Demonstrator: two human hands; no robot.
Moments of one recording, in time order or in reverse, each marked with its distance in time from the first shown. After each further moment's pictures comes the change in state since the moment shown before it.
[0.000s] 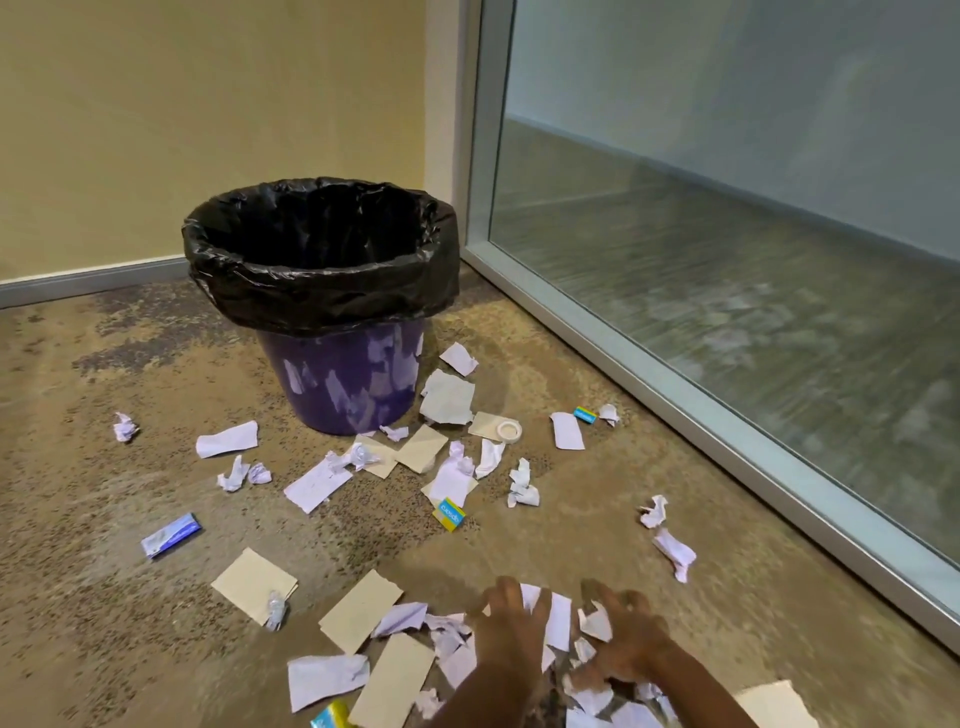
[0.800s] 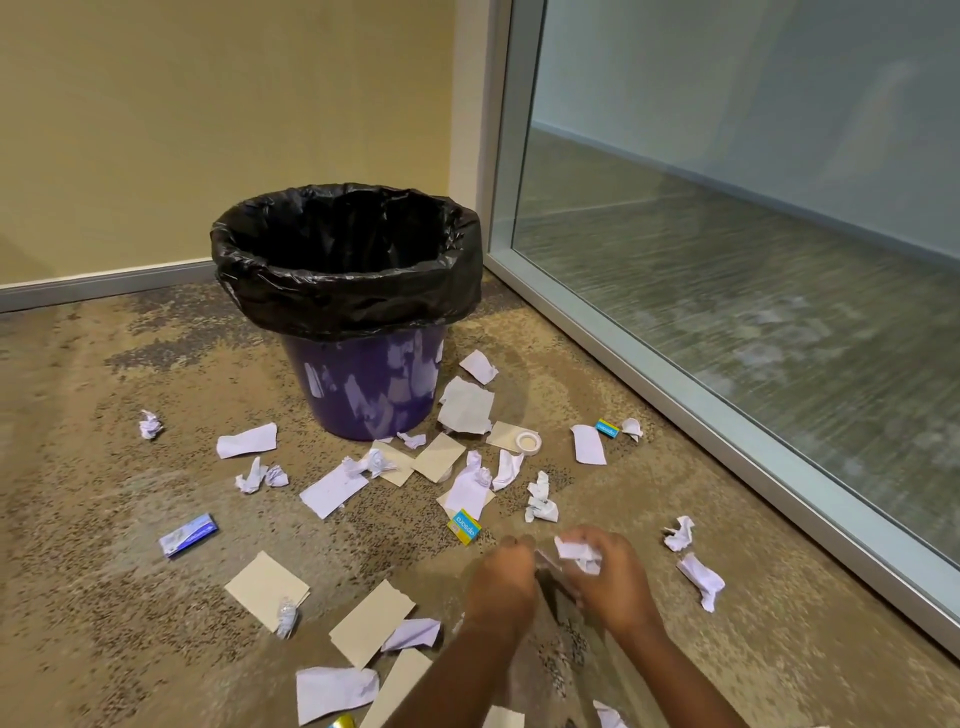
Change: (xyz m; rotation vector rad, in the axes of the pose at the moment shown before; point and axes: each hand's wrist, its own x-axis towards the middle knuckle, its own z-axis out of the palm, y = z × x) left_hand 0.020 -0.008 -0.058 -0.162 0.260 0.014; right_hand 0.033 -0.041 -0.009 0.445 0.554 -0.342
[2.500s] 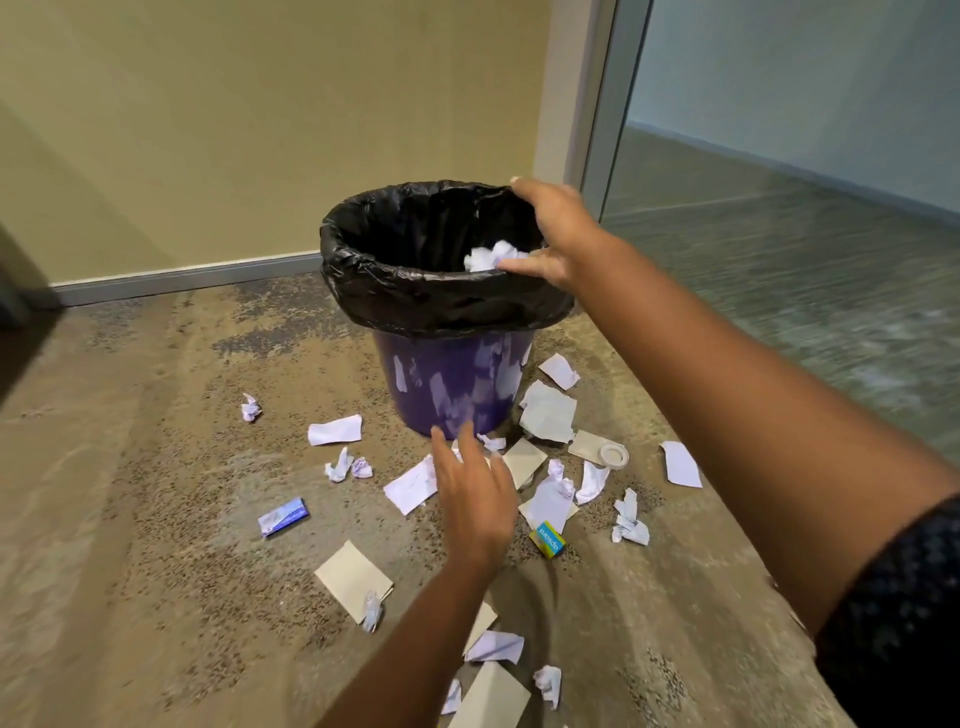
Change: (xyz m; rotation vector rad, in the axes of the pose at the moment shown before) left_hand 0.019 -0.061 -0.090 -0.452 0.630 -0.237; right_hand 0.117 -0.326 -0.020 0.876 -0.266 -0.097
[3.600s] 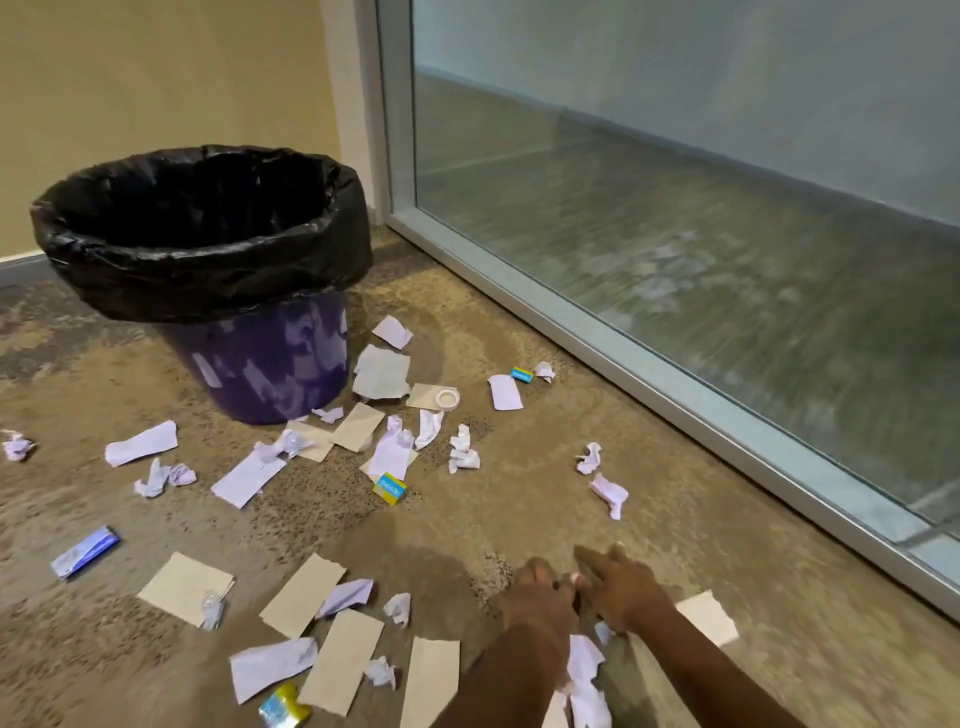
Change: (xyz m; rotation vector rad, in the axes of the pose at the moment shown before) left_hand -0.176 0.028 0.127 0.891 -1.186 0.476; right_hand -0.238 0.241 -0.280 -1.368 -0.039 0.682
